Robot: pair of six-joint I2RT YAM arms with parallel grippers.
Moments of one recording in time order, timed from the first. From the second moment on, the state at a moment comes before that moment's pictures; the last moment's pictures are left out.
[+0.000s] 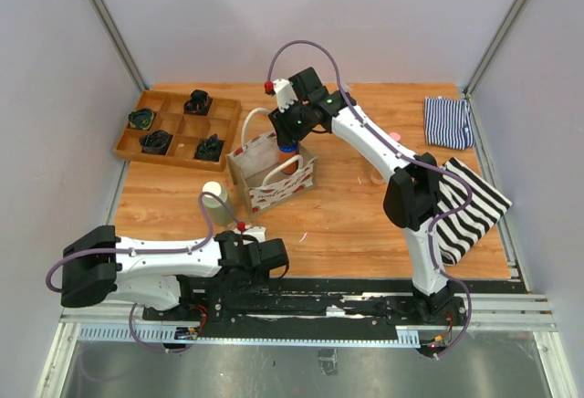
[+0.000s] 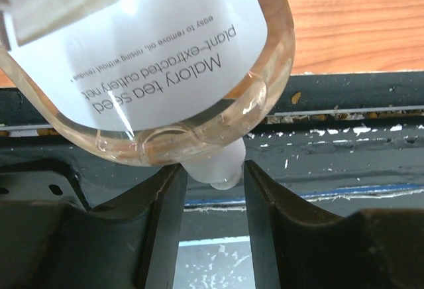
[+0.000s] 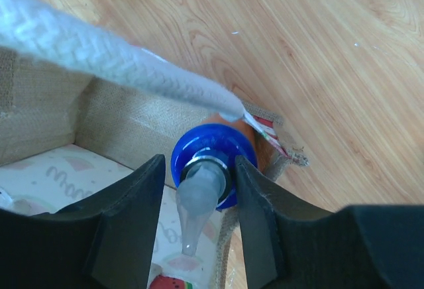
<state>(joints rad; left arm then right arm) -1.28 1.22 0.64 -0.82 -0.15 -1.28 0.63 2.17 2.11 -0.77 -0.30 -0.14</state>
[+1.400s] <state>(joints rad) -1.28 1.19 0.91 -0.99 -0.34 -1.26 0.64 2.08 2.08 -0.82 -0.18 -0.19</state>
